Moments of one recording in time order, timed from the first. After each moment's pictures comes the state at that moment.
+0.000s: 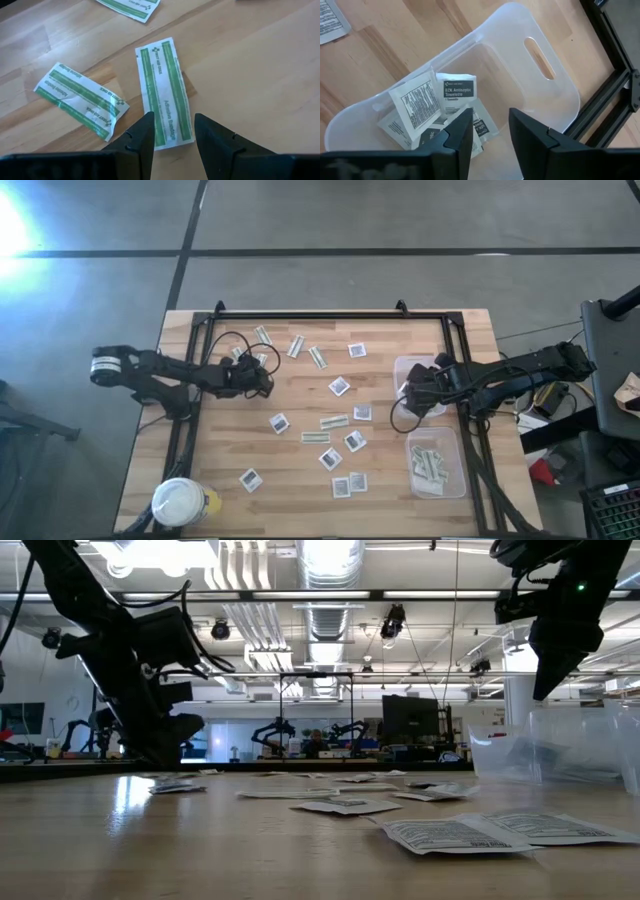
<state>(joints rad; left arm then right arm) 0.19 1.31 0.44 -0.24 -0.60 -0.75 0.14 1.12 0.80 -1.16 0.50 0.72</state>
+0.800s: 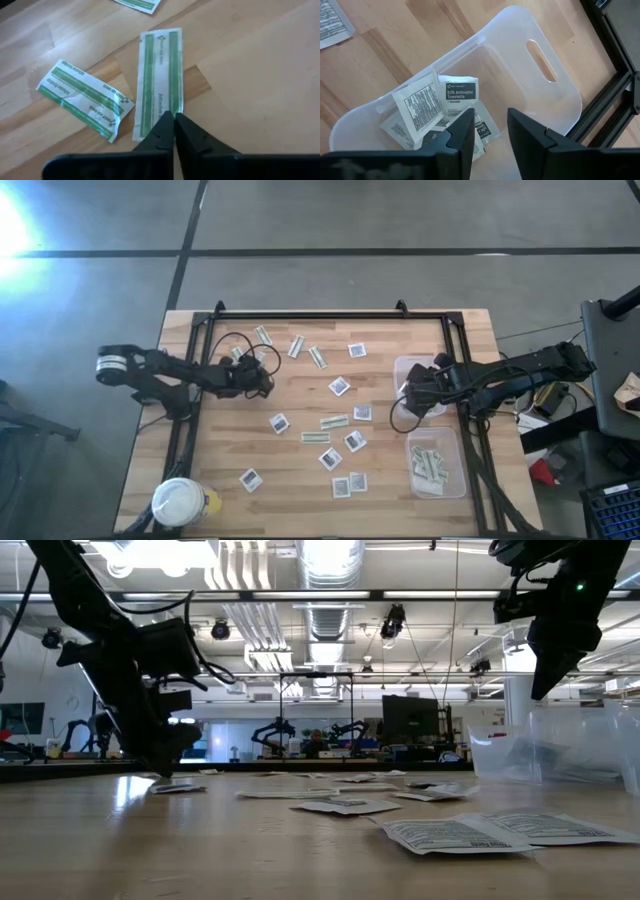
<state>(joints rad) 0.21 1.39 0.42 -0.23 -0.59 -0.73 0.14 1.12 0.80 -1.15 0.50 0.72</state>
